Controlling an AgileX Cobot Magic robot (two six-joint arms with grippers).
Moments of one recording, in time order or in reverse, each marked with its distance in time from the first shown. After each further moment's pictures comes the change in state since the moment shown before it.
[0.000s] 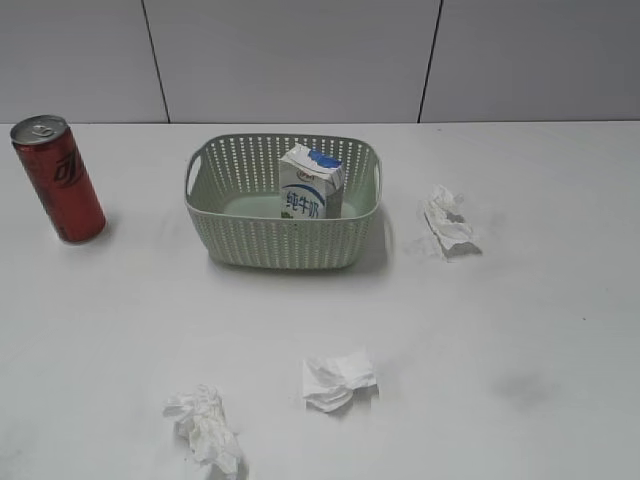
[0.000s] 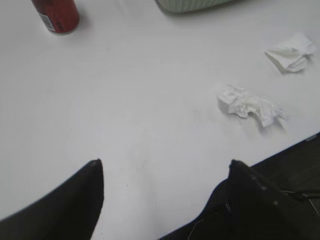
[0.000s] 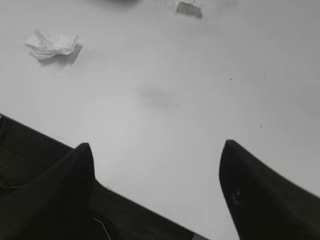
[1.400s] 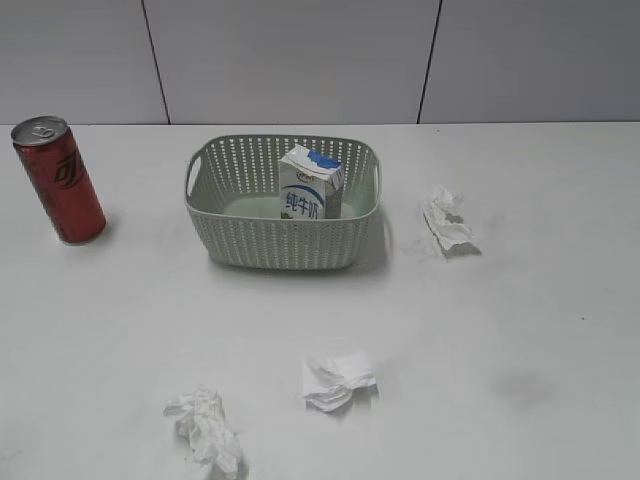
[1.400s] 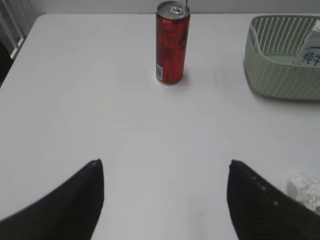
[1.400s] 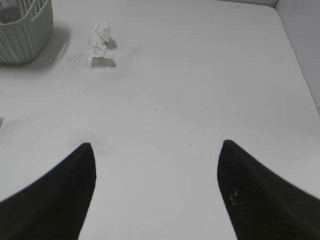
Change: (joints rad) left arm 0.448 -0.306 0.002 -0.032 0.004 0.052; right arm -0.346 -0.200 0.025 0.002 -0.057 -0.015
